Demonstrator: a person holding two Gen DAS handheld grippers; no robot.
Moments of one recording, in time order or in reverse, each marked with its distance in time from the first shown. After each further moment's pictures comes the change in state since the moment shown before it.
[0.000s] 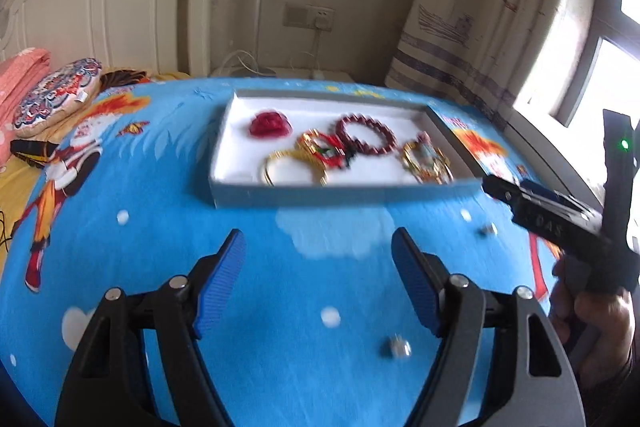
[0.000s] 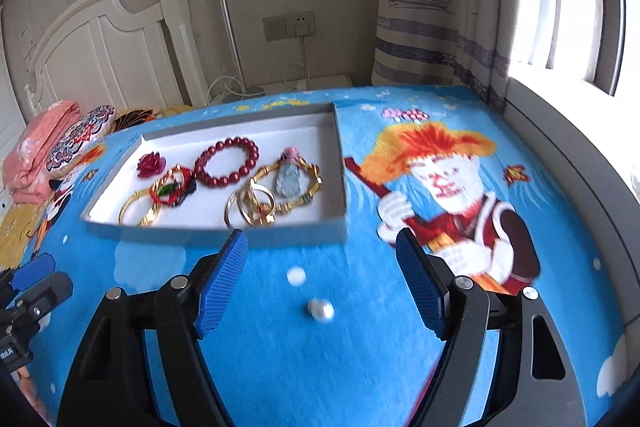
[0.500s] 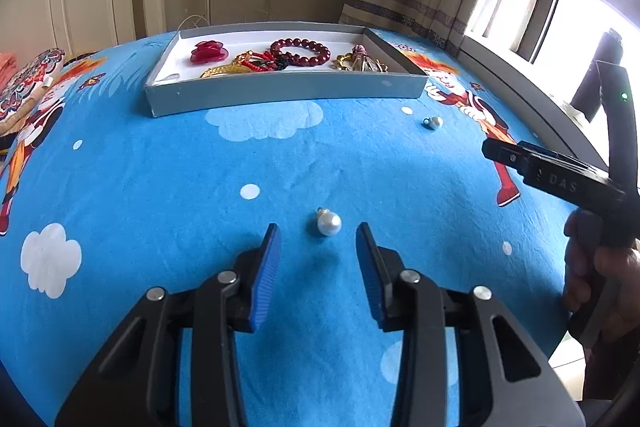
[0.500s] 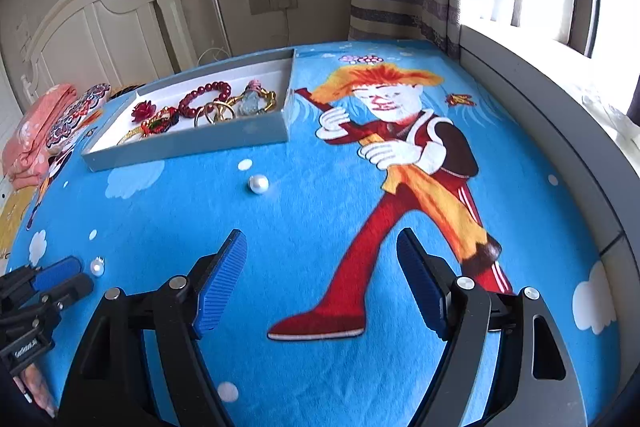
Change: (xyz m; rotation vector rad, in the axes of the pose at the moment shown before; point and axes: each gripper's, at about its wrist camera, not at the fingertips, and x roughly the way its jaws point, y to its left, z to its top) left arm -0.003 -0.043 -0.069 0.106 0.122 -0.082; right arm -0.038 -0.039 -0.056 0.007 0.077 -0.016
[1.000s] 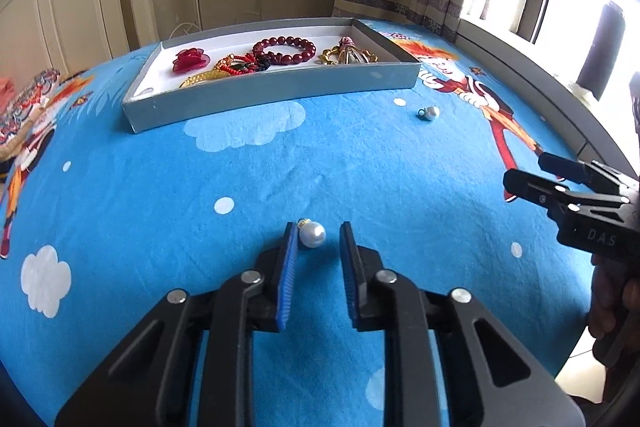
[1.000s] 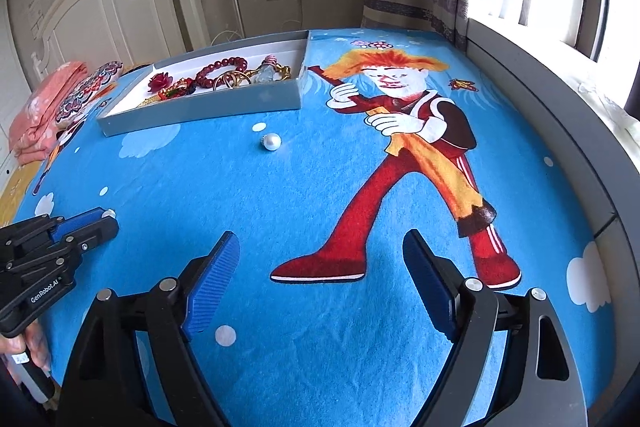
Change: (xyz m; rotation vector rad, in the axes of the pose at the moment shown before) left arm 0.017 -0.020 0.007 0.073 0.011 0.053; right arm -0.009 0.002 -0.017 -0.046 0.034 0.020
